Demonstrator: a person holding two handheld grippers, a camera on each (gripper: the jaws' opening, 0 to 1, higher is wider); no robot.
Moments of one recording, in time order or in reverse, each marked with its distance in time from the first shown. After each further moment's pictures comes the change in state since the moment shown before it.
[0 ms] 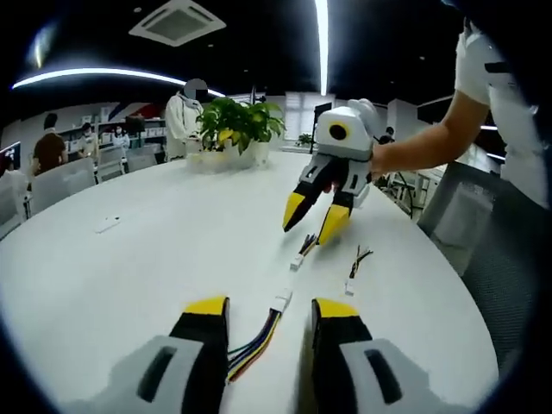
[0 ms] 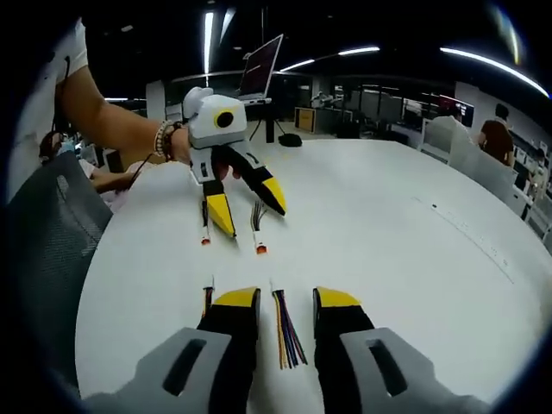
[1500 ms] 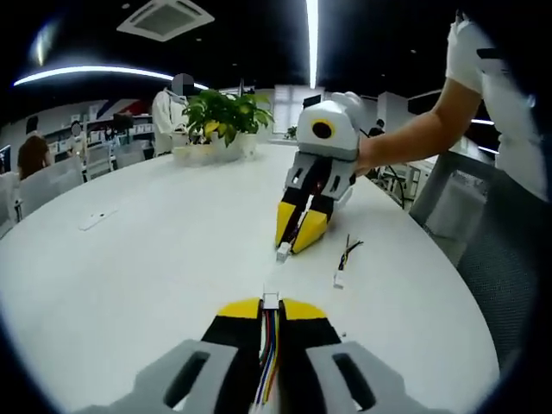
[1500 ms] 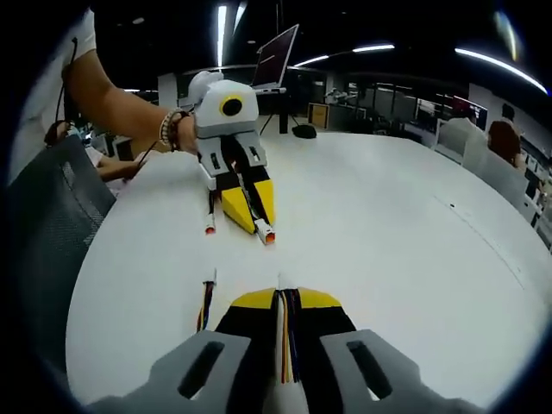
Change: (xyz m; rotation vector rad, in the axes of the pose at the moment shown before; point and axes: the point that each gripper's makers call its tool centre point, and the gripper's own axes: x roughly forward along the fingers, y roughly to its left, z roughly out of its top) left arm 0.005 -0.013 -0.007 0.013 0.036 -0.044; right arm 0.015 0.012 -0.007 -0.042 0.024 0.051
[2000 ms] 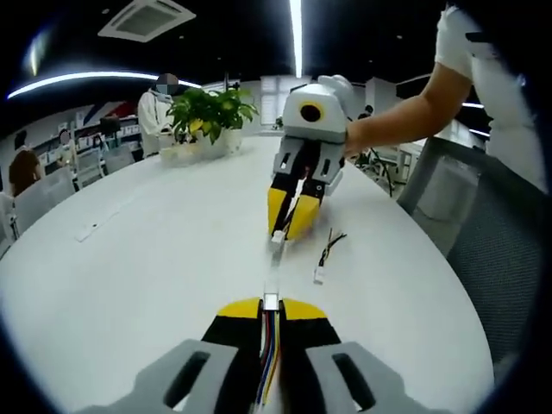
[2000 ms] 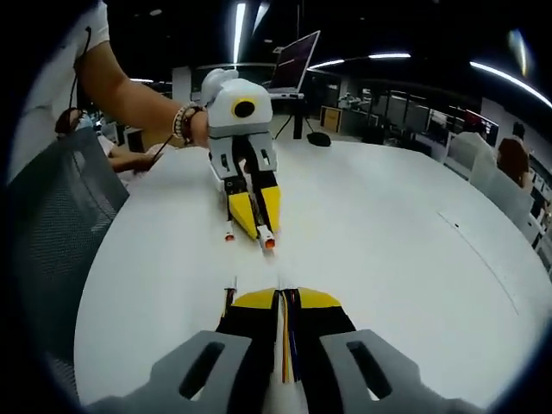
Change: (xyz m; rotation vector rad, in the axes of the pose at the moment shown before) left arm -0.007 -0.017 0.001 0.072 0.059 -0.032; right arm -0.010 0.013 0.013 -0.068 -0.003 0.034
